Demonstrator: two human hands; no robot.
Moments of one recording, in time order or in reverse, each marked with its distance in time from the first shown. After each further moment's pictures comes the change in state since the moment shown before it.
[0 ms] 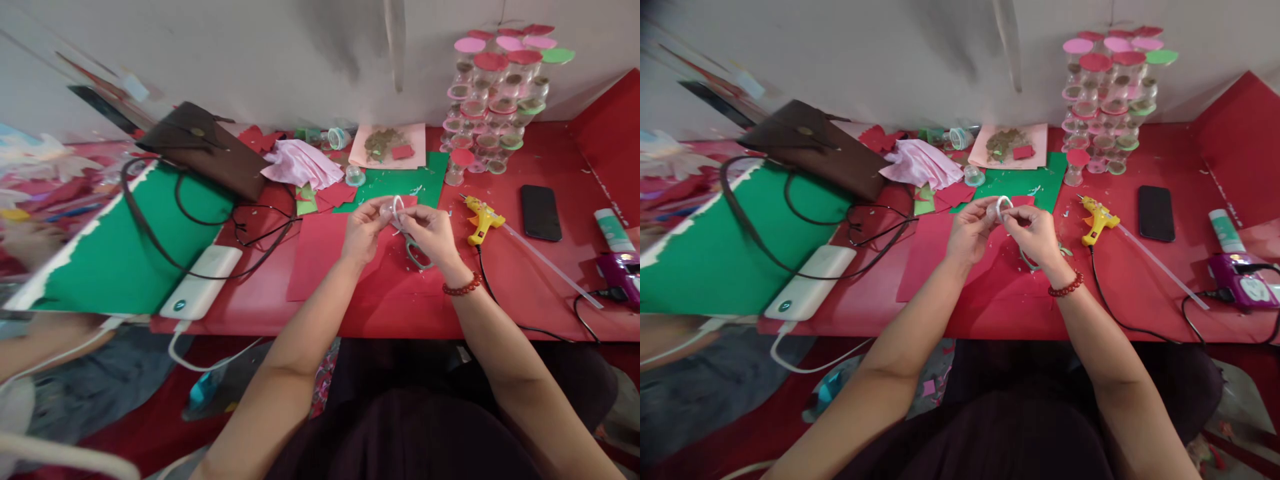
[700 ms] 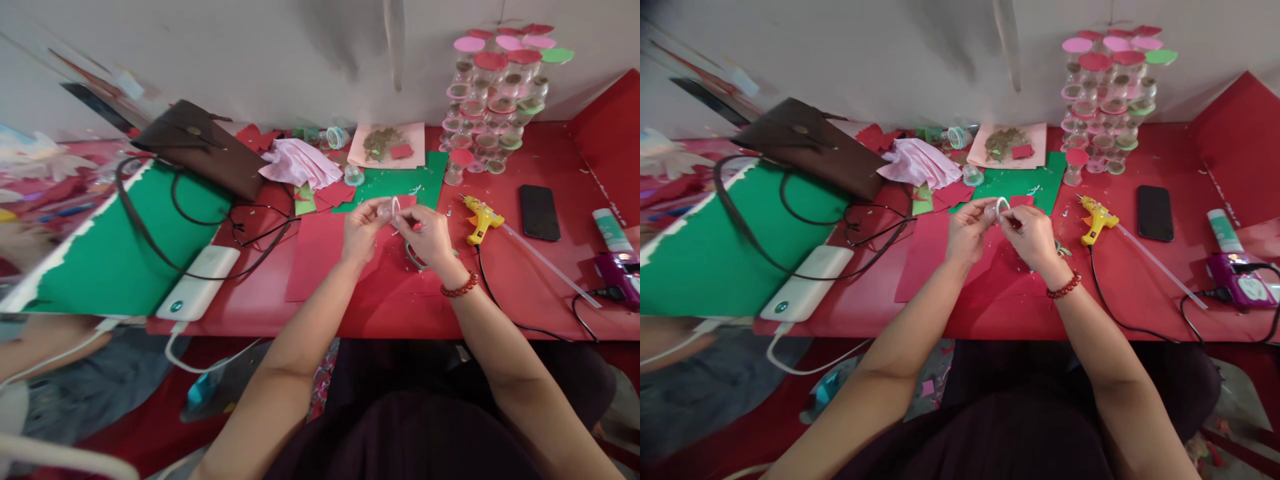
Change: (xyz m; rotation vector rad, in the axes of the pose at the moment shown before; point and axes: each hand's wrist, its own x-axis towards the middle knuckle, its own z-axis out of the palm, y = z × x) left_hand -0.002 0.000 0.004 0.042 0.081 0.081; right_hand 0.000 0.003 -0.001 -0.392 0.018 -0.272
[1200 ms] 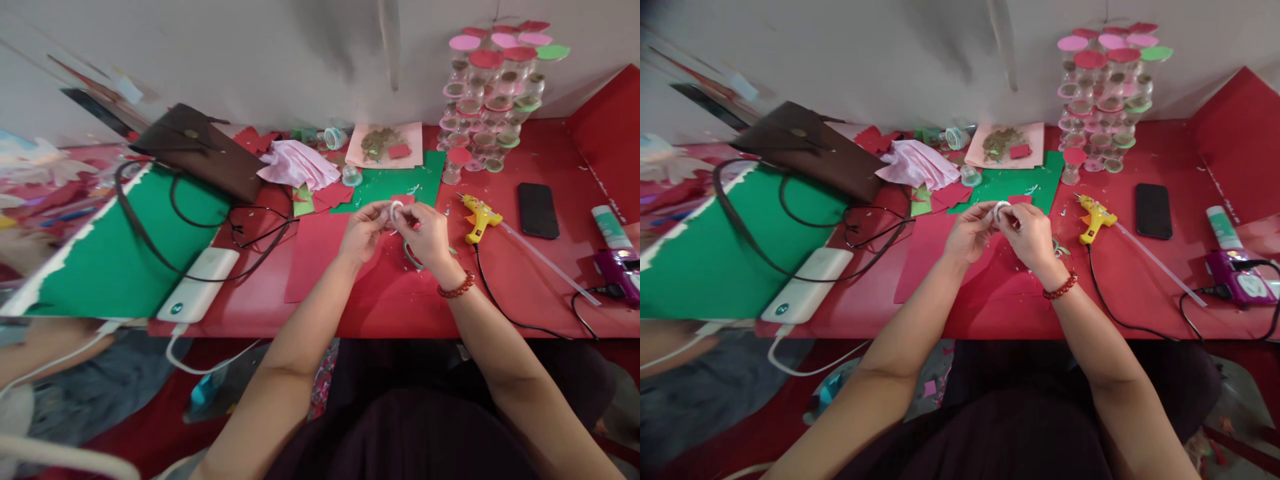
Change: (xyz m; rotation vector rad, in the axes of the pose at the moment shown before) left_hand 0.002 0.005 0.000 -0.163 -0.139 -0.228; right_hand -0.001 0.005 0.003 -0.108 0.112 -0.032
